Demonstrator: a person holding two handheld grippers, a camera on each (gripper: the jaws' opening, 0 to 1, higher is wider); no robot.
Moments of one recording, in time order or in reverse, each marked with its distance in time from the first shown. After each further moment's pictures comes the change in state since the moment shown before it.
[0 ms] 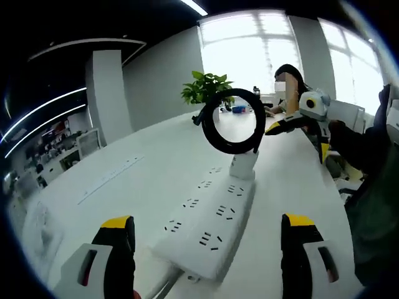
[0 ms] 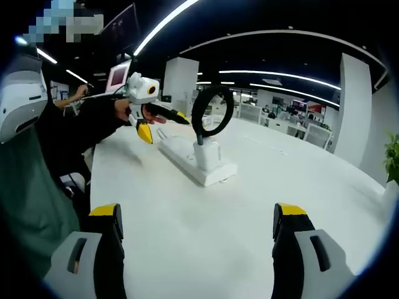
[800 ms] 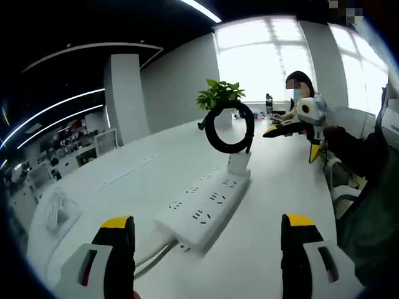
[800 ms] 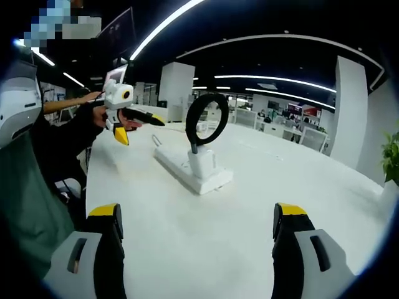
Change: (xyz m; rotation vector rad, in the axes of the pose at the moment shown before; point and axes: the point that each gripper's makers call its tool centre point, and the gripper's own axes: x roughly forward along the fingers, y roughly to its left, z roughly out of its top) left arm -0.050 -0.007 -0.012 -0.048 -0.050 0.114; right arm 0.005 -0.004 0.010 0.011 -0.035 -0.027
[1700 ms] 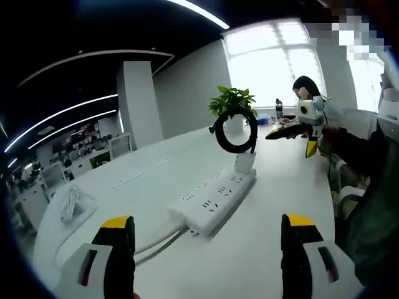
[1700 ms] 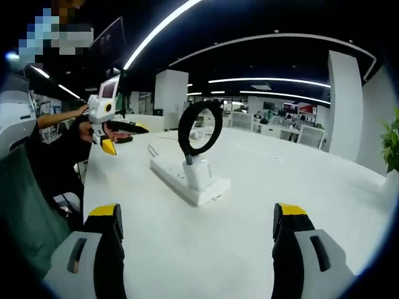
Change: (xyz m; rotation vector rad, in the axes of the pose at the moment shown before) left arm -0.034 0.005 -0.009 -0.006 -0.053 0.091; right arm 0.010 -0.008 0.011 0.067 -0.044 -0.018
